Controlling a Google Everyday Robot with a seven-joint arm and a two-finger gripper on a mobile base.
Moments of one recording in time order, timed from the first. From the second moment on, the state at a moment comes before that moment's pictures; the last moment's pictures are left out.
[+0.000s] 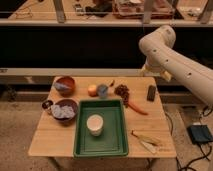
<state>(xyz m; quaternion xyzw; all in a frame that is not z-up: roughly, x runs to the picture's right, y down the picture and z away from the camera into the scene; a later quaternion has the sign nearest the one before) 0.272 -0.070 0.734 -0.25 0.01 -0.54 0.80</state>
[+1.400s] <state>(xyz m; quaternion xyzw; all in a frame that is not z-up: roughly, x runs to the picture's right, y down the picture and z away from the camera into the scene) 0.360 0.001 0.925 -0.21 -0.09 -0.52 0.83</state>
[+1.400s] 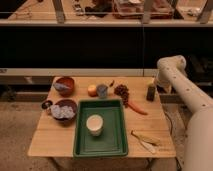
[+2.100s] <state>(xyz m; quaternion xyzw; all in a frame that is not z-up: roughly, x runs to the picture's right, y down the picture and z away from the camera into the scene) 0.367 0.008 0.950 -0.18 -0.08 -0.52 0.83</state>
